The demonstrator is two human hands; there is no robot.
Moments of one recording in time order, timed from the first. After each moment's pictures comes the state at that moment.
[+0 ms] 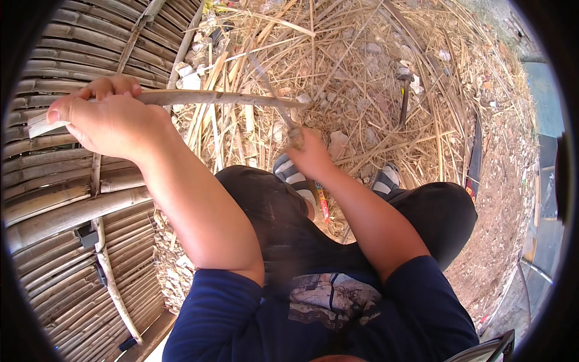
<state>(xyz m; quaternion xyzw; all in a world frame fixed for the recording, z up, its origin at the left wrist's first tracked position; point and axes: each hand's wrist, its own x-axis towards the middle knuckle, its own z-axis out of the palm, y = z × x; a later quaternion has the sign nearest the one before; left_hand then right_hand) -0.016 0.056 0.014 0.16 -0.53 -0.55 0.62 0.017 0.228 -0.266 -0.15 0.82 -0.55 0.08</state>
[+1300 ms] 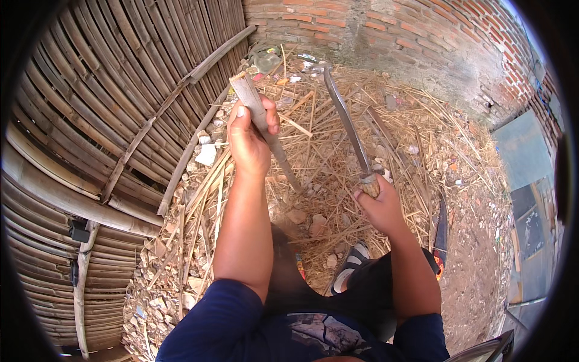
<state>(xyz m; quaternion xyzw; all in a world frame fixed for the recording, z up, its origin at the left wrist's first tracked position) -0.020 0.088 0.003 -0.17 -0.46 -0.81 0.31 0.003 0.373 -0.047 -0.10 0.84 -0.53 0.06</state>
